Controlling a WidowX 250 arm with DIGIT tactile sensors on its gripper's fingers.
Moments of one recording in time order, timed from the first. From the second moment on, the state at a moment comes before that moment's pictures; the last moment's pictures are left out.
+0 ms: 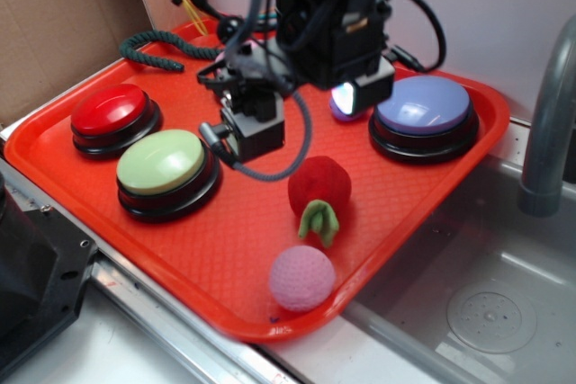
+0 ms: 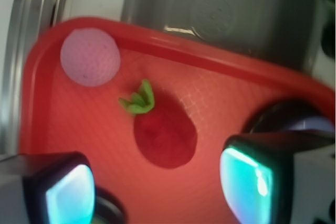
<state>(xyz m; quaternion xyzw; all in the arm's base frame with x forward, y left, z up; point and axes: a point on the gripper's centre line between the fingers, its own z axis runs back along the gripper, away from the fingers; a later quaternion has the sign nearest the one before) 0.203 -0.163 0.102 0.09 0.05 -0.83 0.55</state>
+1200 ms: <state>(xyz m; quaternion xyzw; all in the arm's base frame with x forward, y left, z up) 0.225 -0.136 0.032 -0.11 0.15 -0.85 0.50</state>
